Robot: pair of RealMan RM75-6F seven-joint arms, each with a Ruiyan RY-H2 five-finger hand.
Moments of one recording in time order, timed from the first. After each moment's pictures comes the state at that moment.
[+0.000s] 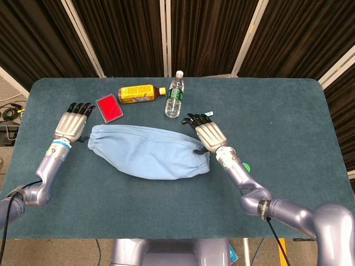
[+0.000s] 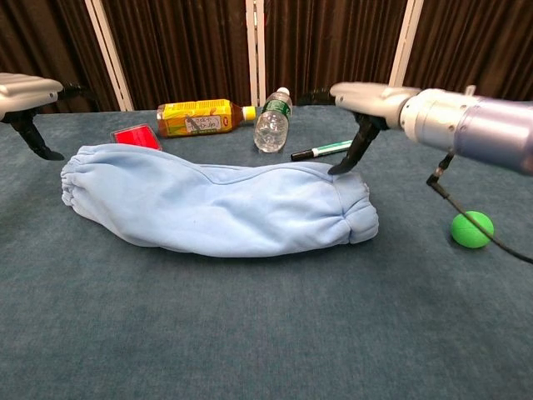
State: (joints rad) left arm -0.76 -1.45 -0.20 -1.05 1.08 0.76 0.24; right arm 0.92 -1.62 0.28 -1.17 -1.20 0.79 -0.06
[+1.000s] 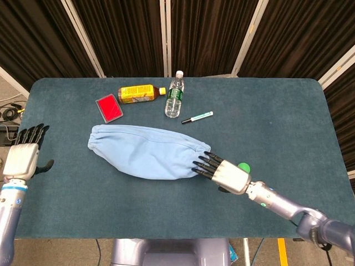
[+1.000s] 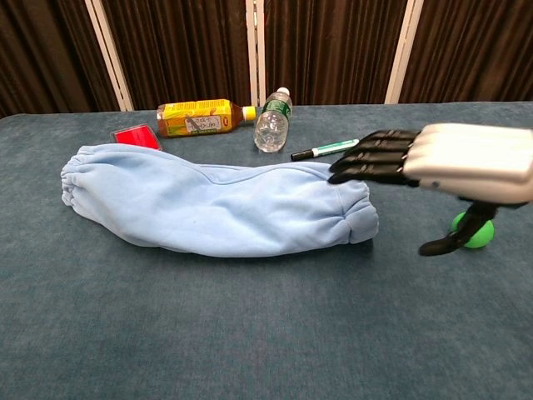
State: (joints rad) left arm -0.38 -1.14 -0.10 -1.69 1.11 1.27 0.25; right arm 0.75 -1.44 -0.09 -1.14 -1.96 1.22 0.10
